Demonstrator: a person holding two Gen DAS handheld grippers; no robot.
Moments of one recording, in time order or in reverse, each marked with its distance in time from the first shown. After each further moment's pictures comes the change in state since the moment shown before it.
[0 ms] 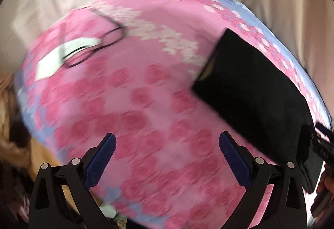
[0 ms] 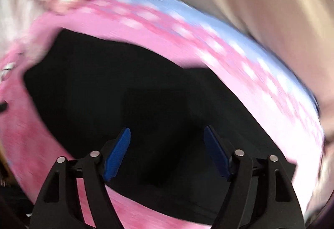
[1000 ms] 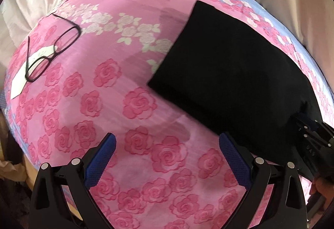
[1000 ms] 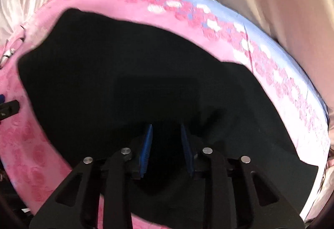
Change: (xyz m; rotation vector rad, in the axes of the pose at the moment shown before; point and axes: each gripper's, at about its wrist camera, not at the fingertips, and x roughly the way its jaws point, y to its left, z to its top) left arm 0.041 -0.044 0.003 0.087 0.076 0.015; right arm 0.020 0.061 0.025 -0.109 -0.032 0.091
